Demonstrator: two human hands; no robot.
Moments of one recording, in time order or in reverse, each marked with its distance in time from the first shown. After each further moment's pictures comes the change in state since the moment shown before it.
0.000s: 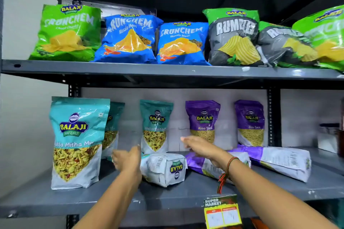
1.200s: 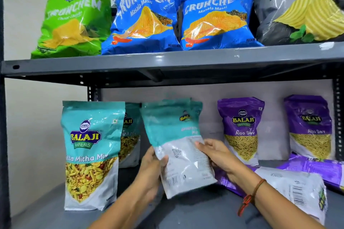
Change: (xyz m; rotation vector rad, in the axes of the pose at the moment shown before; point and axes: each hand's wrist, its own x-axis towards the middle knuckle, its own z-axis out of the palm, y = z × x) left_hand 0.083 -0.015 0.012 -0.112 -0.534 0.069; right_hand 0.107 0.024 0.058 0.624 -0.011 -0.139
